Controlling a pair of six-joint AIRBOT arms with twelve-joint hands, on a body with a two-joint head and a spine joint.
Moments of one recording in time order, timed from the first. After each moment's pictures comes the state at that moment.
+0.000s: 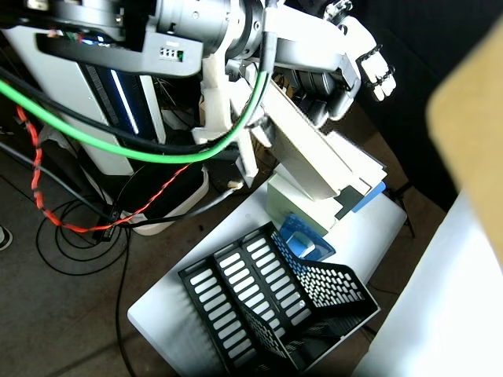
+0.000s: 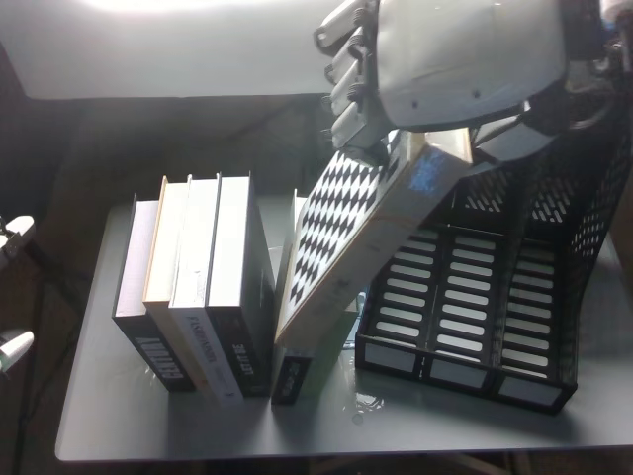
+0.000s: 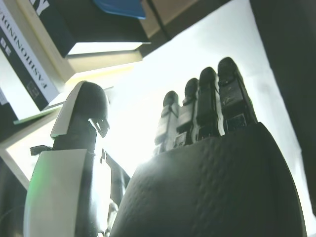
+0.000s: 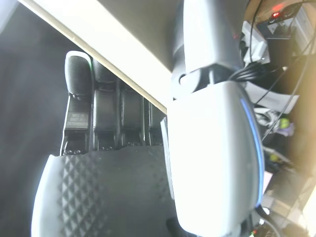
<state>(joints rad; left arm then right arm) 1.33 -1.00 1.09 -0.68 -1.27 0.90 0.10 -1.08 1.12 -2.17 0.54 0.54</state>
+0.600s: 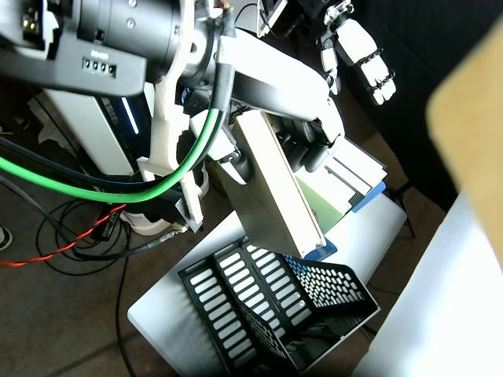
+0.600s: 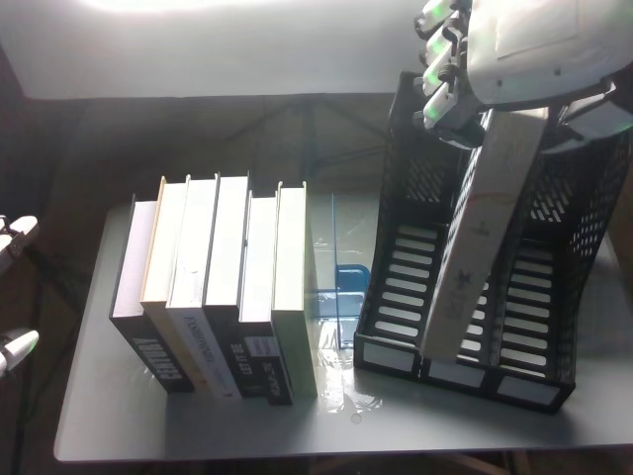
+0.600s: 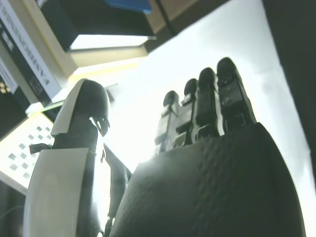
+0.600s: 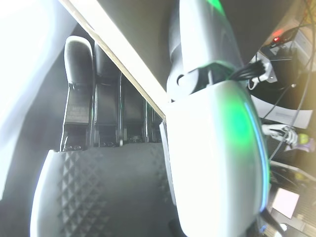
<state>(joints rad) 1.32 -1.00 1.10 -0.67 -1.25 0.90 0.08 -1.03 1.13 -2.37 0.52 0.70</state>
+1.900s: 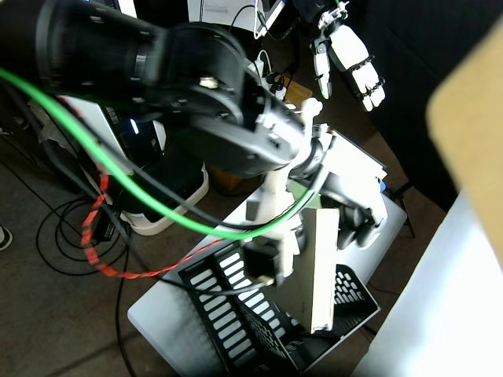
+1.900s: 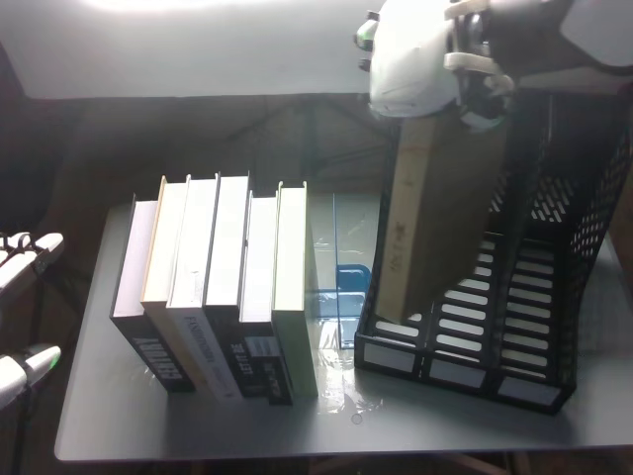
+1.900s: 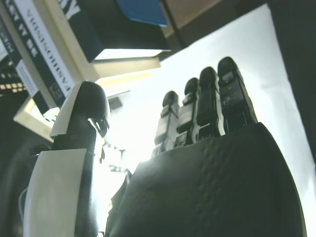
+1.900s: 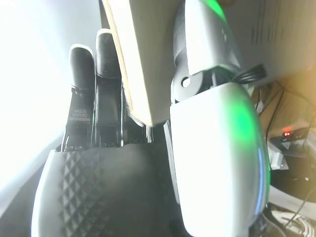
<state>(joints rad) 1.32 -1.03 1.10 -0.64 -1.22 0.88 -0.07 -1.46 1.52 -2.98 0.32 1.04</state>
